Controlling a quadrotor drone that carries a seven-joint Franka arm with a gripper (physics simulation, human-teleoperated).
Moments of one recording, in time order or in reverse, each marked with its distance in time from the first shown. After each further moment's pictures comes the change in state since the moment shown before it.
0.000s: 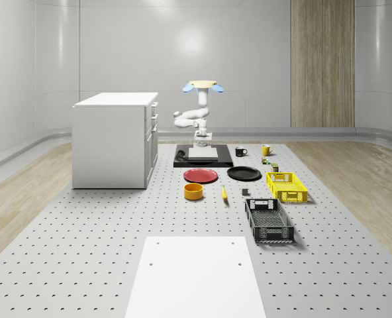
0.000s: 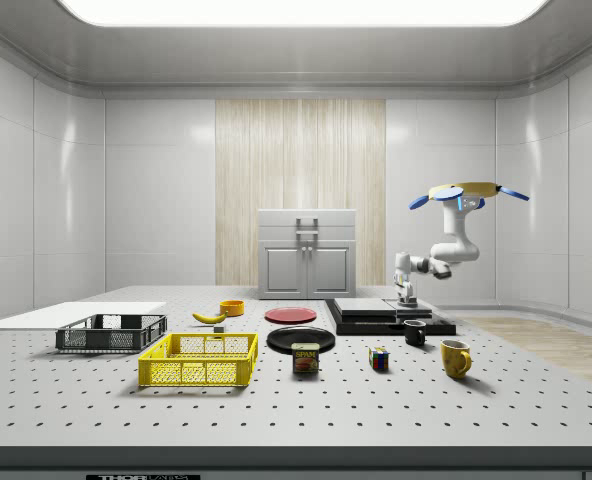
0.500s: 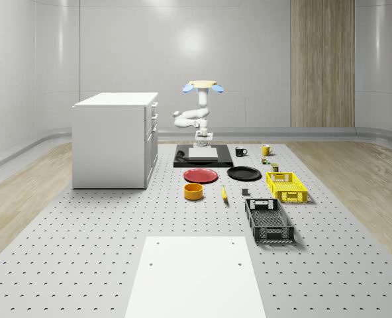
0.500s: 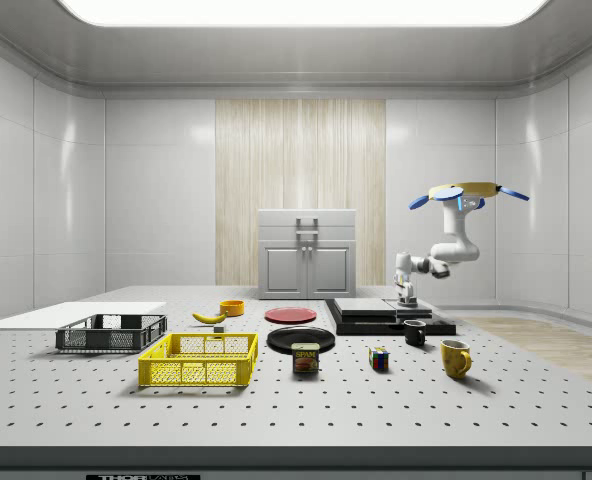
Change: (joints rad) arm -0.039 -0.015 0.003 0.001 0.007 0.015 0.038
